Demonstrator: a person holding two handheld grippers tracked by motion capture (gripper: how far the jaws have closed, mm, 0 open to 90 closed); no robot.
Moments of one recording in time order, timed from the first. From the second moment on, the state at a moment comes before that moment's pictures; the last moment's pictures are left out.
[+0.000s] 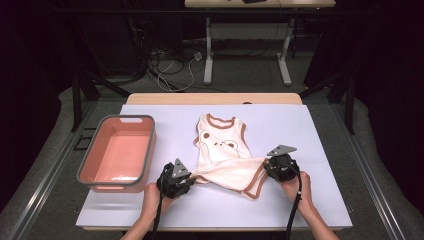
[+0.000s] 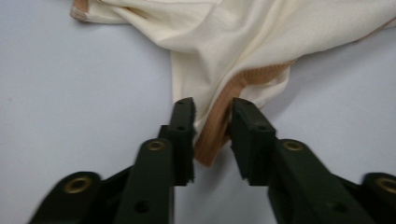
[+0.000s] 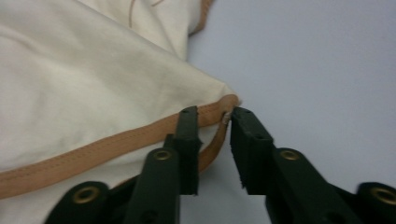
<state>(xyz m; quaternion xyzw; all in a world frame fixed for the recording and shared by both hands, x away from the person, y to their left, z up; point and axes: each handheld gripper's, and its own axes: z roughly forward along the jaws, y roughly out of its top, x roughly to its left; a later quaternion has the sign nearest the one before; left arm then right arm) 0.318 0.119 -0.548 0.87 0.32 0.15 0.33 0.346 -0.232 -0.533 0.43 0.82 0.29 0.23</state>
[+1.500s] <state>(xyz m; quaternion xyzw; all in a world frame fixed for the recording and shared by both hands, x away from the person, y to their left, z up) 0.315 0.124 -0.526 0.85 0.30 0.19 0.38 0.310 -0.181 -0.510 0.30 0.87 0.38 0.07</state>
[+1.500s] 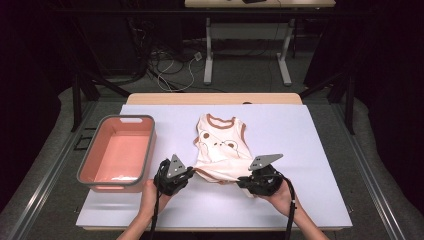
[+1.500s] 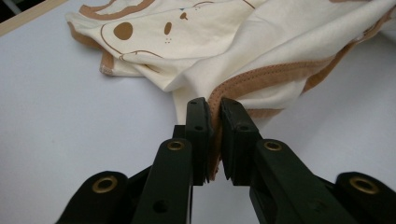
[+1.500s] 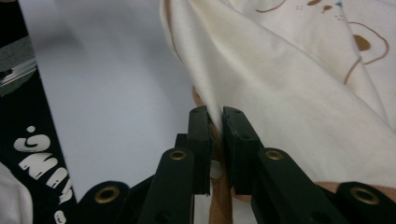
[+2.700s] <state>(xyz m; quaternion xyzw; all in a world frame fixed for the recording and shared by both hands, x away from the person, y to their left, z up) 0.294 0.085 -0.544 0.91 0.23 0.13 0.32 0.317 -0.209 -0.516 0.34 0.87 0.31 0.16</state>
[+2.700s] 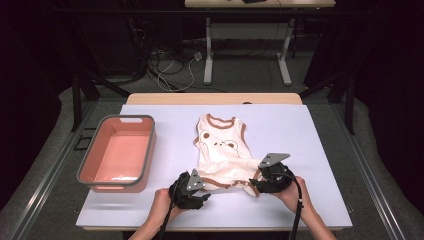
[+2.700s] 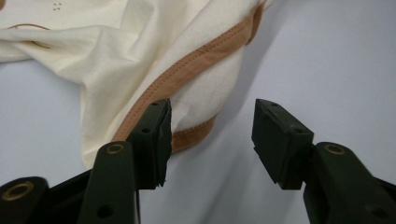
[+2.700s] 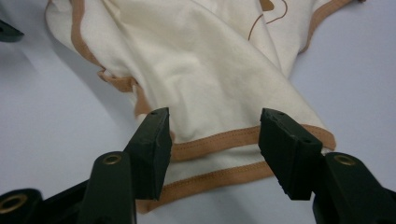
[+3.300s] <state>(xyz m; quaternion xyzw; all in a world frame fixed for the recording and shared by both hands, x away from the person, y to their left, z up) 0.307 0.072 -0.558 0.90 0.23 0.12 0.35 0.299 -0.164 -0.530 0.26 0.91 0.29 0.15</state>
